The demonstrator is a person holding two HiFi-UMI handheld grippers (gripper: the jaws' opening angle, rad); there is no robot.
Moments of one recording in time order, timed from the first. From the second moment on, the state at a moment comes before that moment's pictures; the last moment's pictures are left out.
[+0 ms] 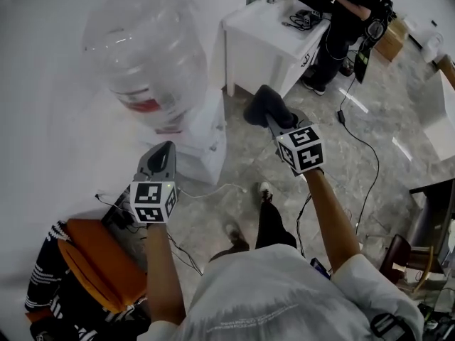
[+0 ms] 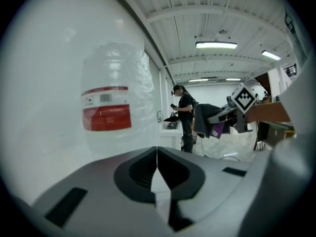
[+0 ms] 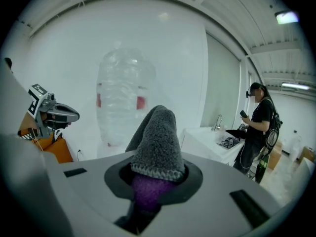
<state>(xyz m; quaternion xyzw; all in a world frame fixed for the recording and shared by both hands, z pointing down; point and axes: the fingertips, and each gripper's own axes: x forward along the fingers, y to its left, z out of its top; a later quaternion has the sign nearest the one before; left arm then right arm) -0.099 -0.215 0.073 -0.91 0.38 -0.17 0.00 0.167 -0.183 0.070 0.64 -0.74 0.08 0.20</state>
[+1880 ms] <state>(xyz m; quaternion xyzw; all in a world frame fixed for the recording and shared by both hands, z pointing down) -0.111 -0.245 0.214 -0.81 0.49 -0.24 -0.19 0.082 -0.349 0.307 0.43 -0.83 0.12 0.33</state>
